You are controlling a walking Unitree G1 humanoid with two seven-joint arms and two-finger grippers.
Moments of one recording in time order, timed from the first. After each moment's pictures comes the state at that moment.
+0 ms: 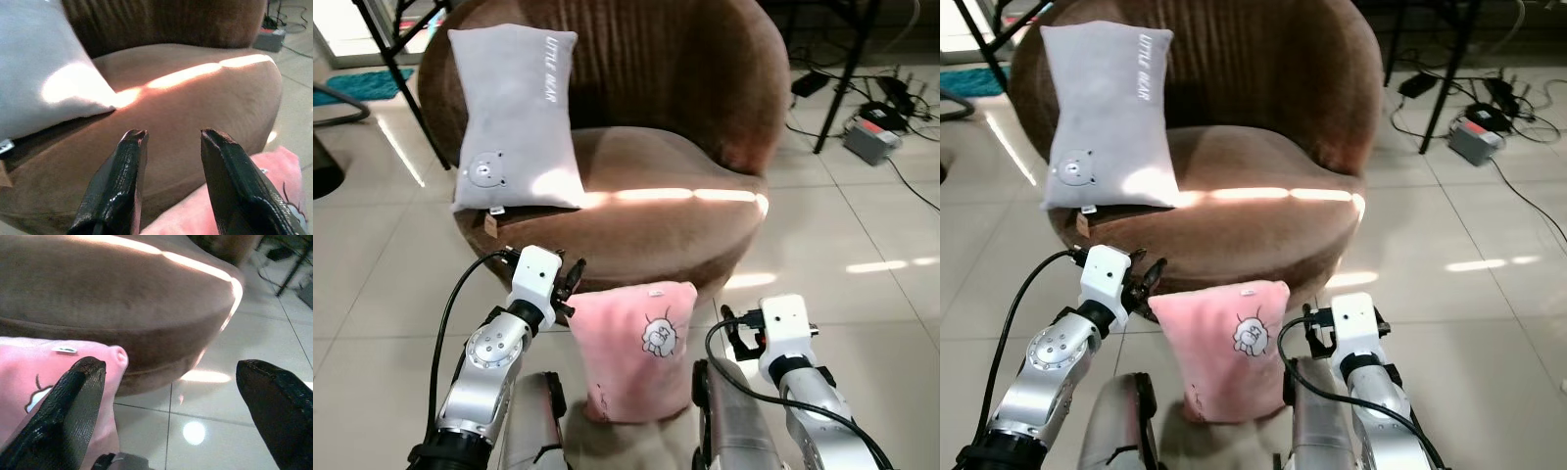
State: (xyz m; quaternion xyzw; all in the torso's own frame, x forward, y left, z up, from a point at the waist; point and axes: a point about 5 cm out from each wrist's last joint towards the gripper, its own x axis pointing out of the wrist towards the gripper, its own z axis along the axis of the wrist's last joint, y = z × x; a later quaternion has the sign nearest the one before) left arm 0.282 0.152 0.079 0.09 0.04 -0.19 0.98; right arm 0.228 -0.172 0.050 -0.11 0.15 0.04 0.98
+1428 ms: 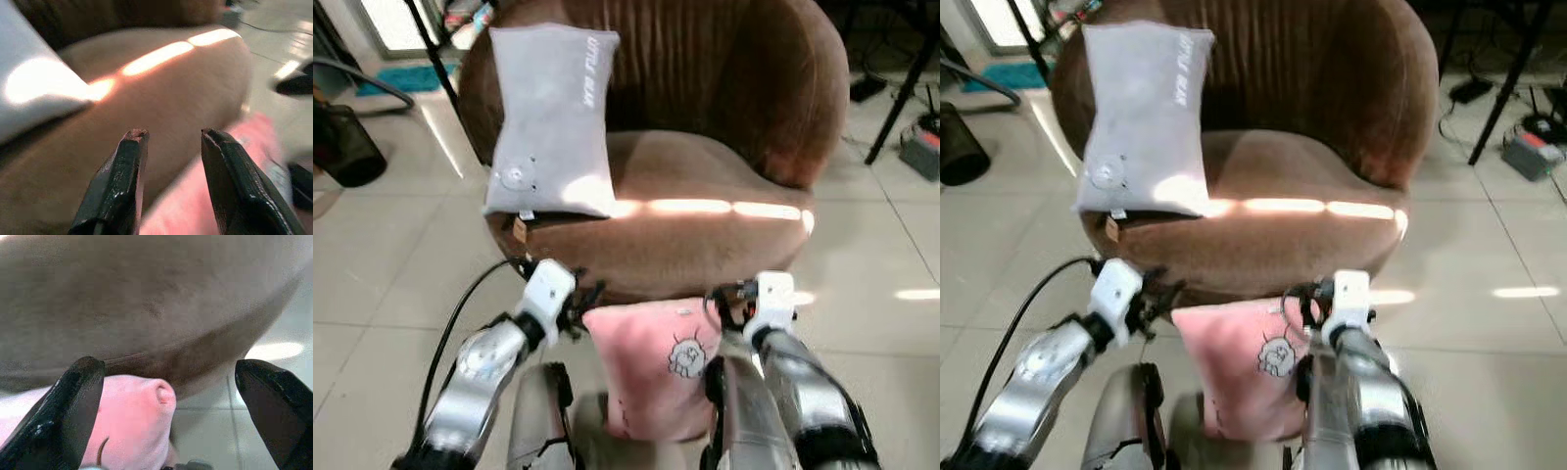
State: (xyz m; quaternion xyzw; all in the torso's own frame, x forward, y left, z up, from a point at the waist) left arm 0.255 0.146 0.078 0.12 0.06 -0.34 0.93; right arm 0.290 -0.174 0.024 0.06 0.22 -0.01 0.97
